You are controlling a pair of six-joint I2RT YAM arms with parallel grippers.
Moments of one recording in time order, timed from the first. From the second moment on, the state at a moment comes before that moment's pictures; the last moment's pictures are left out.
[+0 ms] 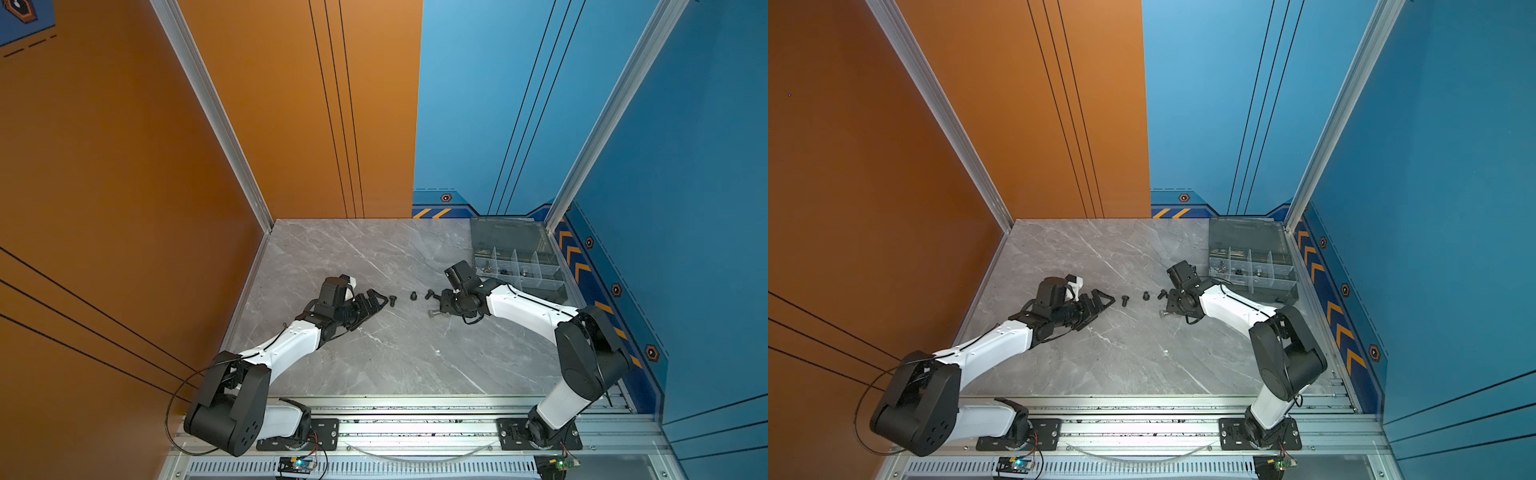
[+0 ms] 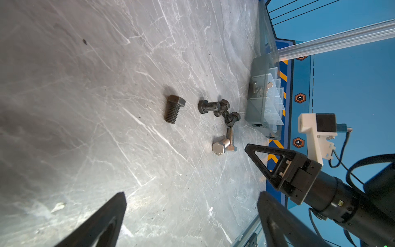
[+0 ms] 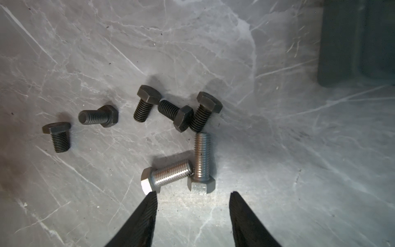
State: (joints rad) left arm -0.34 1.34 0.62 0.02 0.43 -0.90; right arm 0.55 1.68 1.08 -0.51 0.06 0.67
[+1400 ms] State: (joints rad) left arm -0.33 1.33 0.62 -0.01 0.43 -0.89; right arm 0.56 1.83 1.16 -0.56 0.12 0.62
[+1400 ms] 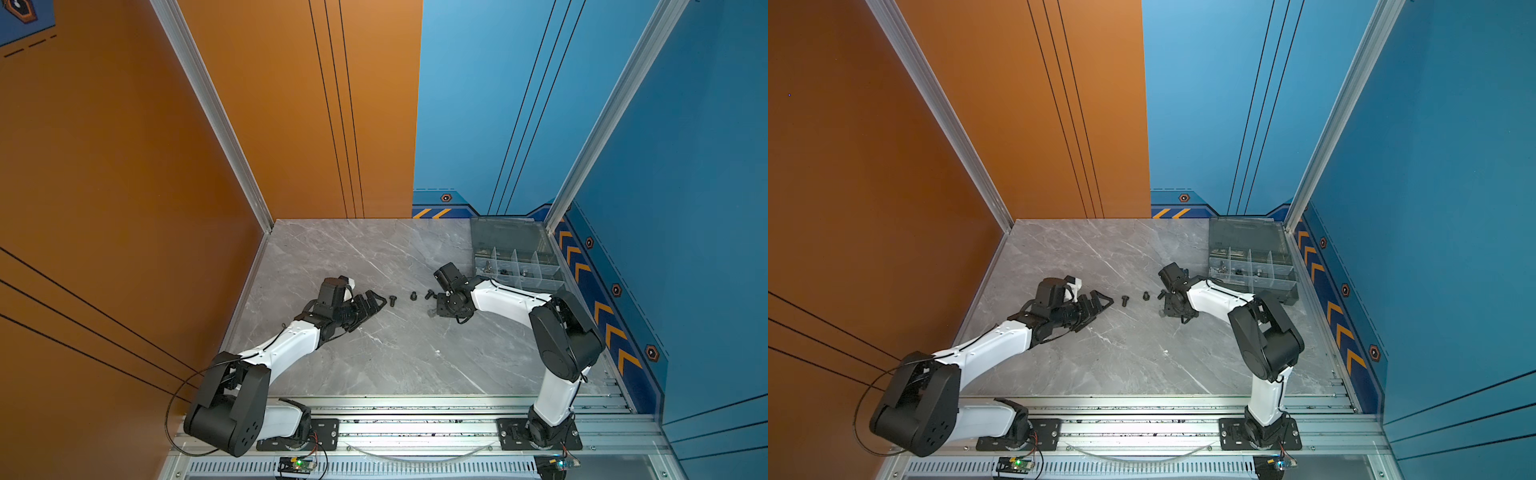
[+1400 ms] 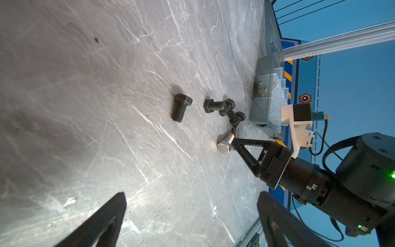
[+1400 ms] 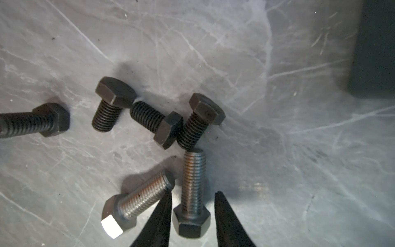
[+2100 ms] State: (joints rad) left arm -0.33 1.33 0.62 -0.01 0.43 -0.89; right arm 0.56 1.83 1.14 -0.56 0.12 0.61
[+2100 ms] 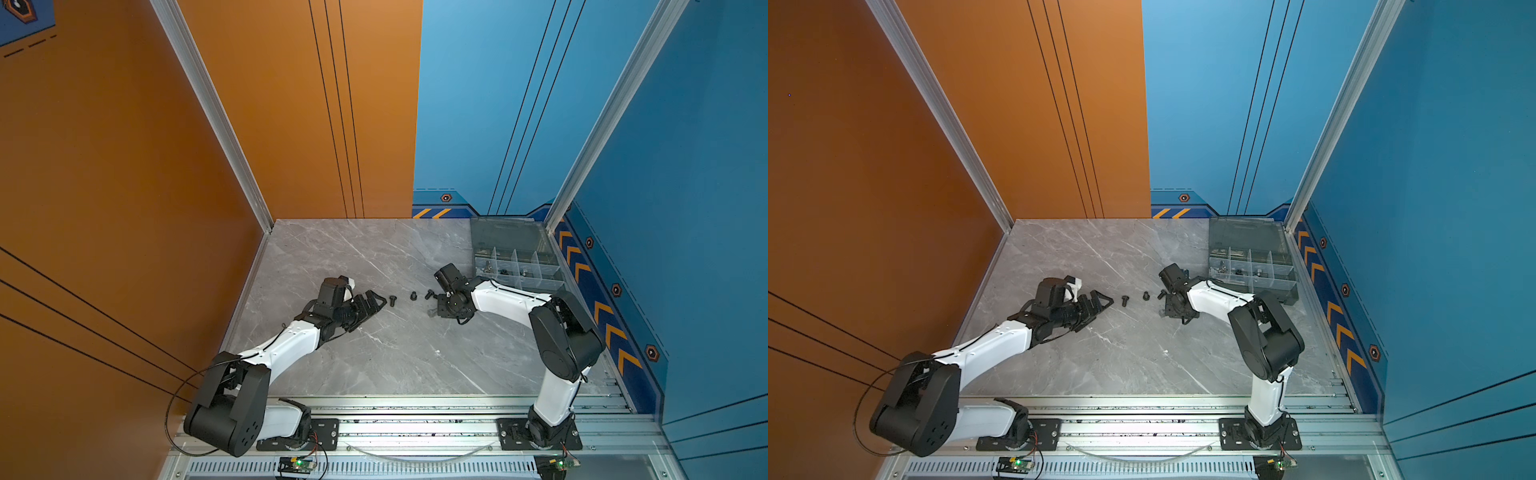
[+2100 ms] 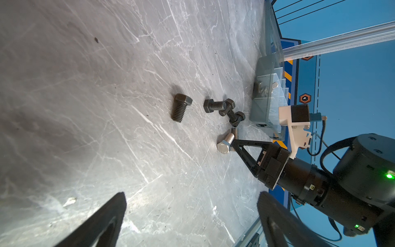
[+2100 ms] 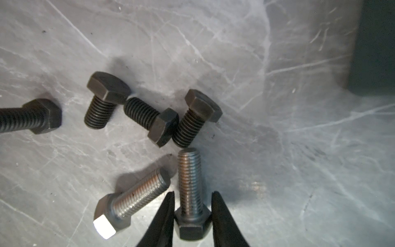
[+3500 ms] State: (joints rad) left arm -0.33 1.33 0.62 -0.01 0.43 -0.89; right arm 0.12 1.56 1.18 -0.68 -0.07 0.35
